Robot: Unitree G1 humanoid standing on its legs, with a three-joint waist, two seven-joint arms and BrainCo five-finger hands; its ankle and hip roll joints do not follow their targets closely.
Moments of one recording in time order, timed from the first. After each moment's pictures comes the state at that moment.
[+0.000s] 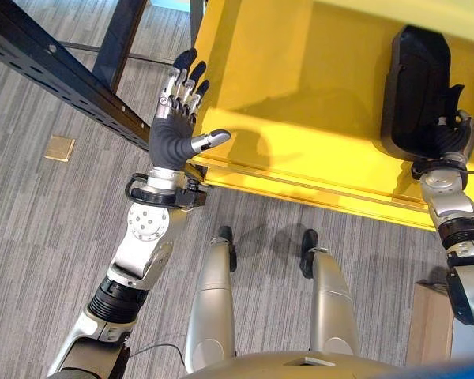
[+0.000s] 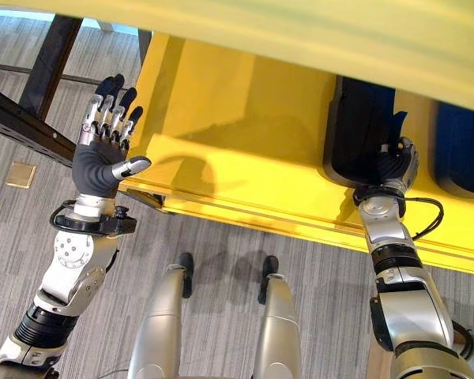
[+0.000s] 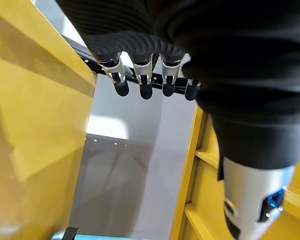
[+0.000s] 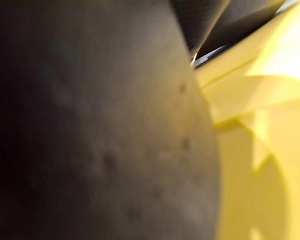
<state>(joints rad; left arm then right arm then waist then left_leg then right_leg) -0.29 0.50 -0.22 -0.30 -0.49 -0.32 0.18 -0.71 -0.63 0.09 0.85 0.05 -0.06 -0.57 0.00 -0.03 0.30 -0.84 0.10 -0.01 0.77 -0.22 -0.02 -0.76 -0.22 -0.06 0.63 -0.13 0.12</state>
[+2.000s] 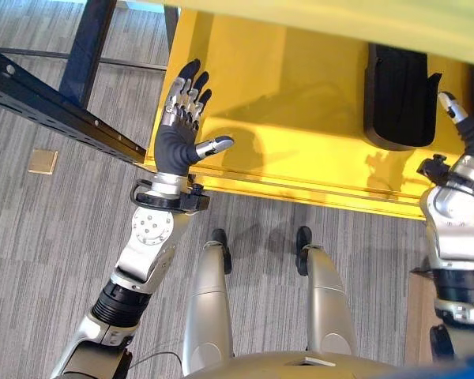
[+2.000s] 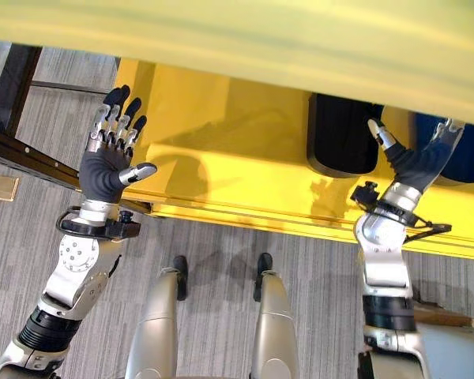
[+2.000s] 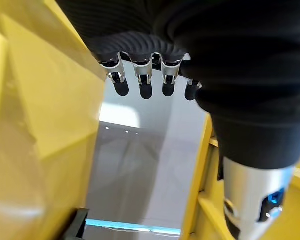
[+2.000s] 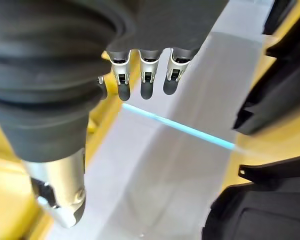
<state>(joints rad) -0.24 0.48 -0.21 -0.29 -0.44 -0.32 0.20 -0.27 -0.41 -0.18 -0.11 -0.04 -0.24 -0.63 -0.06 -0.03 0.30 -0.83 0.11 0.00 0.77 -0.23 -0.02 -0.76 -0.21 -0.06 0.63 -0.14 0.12</state>
